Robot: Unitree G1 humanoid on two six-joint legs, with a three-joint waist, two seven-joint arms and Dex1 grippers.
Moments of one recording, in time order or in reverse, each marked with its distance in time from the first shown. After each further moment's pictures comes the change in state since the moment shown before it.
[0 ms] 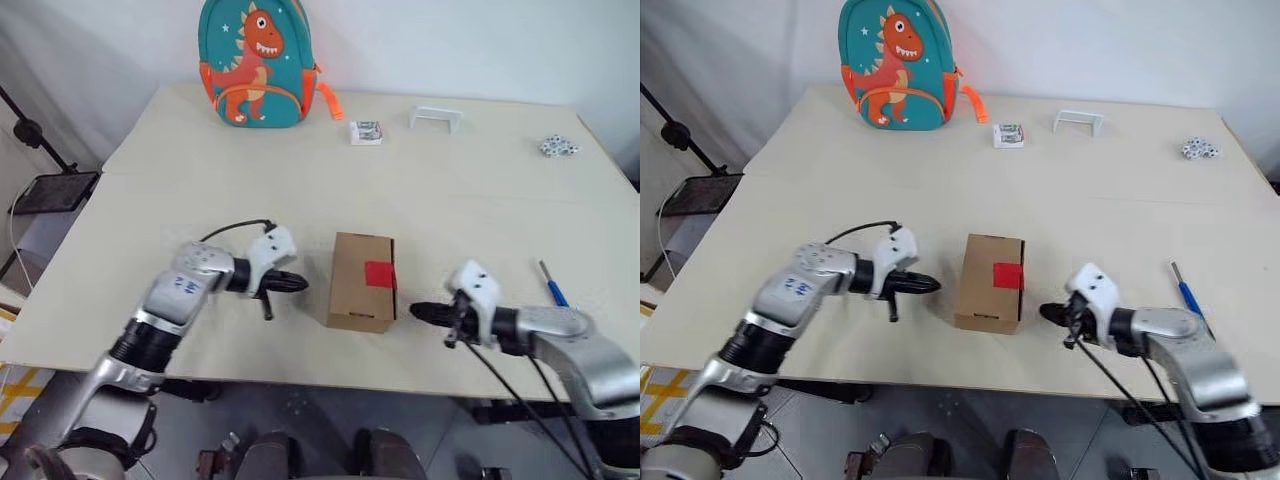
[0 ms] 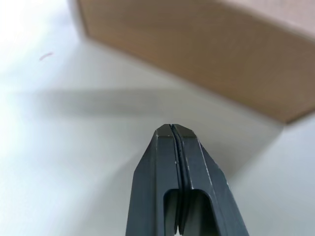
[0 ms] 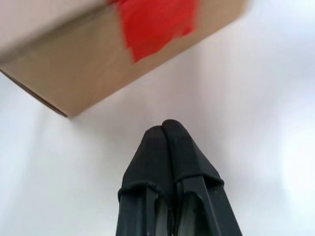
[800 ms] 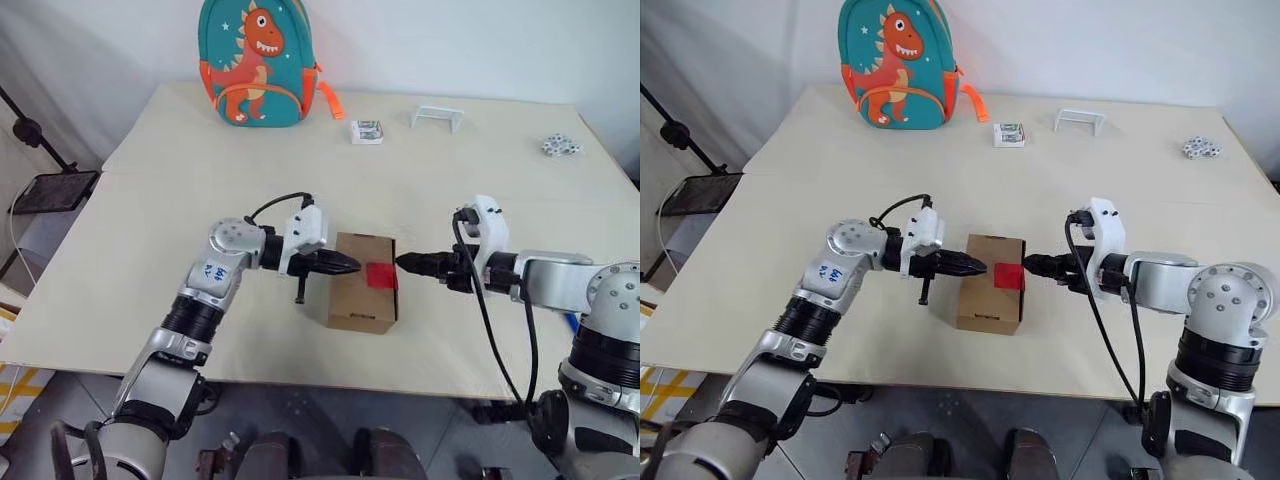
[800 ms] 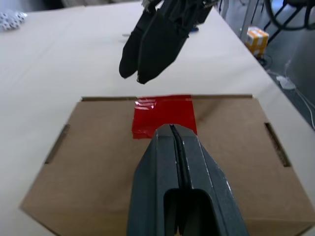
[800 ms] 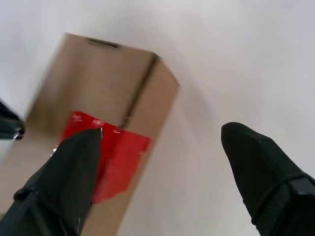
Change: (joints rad) left arm -0.156 -0.293 -0.012 0.330 -0.005 -0.497 -0.163; right arm -0.454 0.238 -0.252 0.163 0.726 0.803 -1.008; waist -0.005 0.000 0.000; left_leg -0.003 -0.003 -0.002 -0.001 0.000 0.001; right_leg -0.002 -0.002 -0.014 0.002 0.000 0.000
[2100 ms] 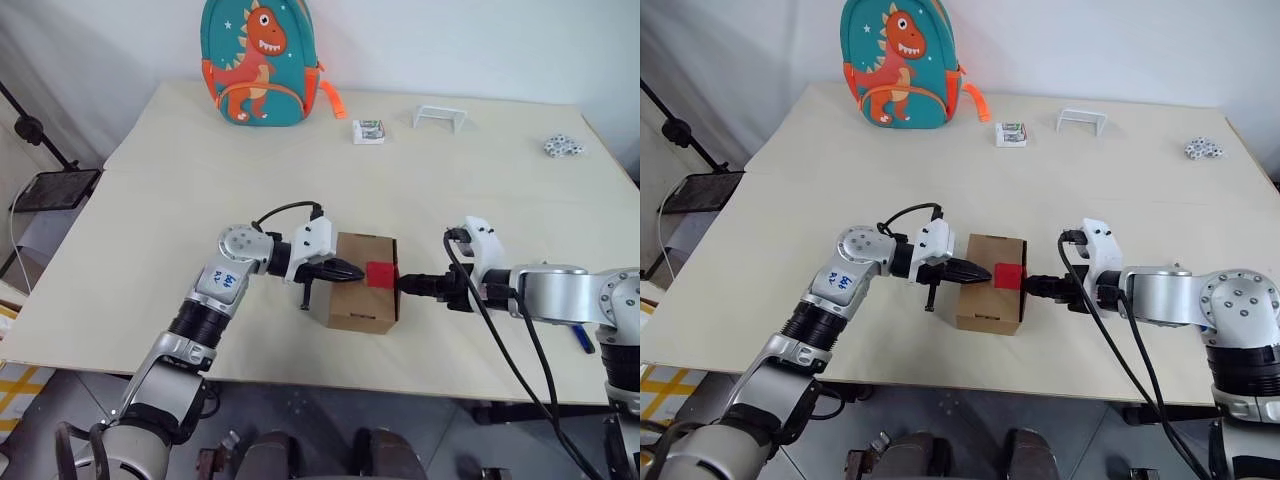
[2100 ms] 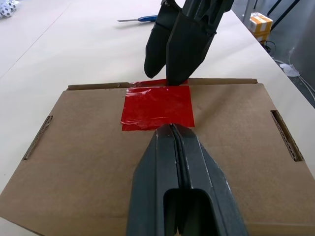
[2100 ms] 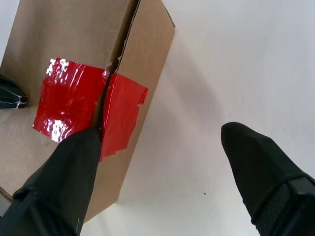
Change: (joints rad) left arm 0.021 -0.004 -0.017 -0.021 0.052 -0.005 0.004; right arm 0.088 -0.315 0.346 0.056 0.636 -0.336 -0.389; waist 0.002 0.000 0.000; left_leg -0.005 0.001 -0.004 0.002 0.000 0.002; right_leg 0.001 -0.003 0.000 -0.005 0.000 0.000
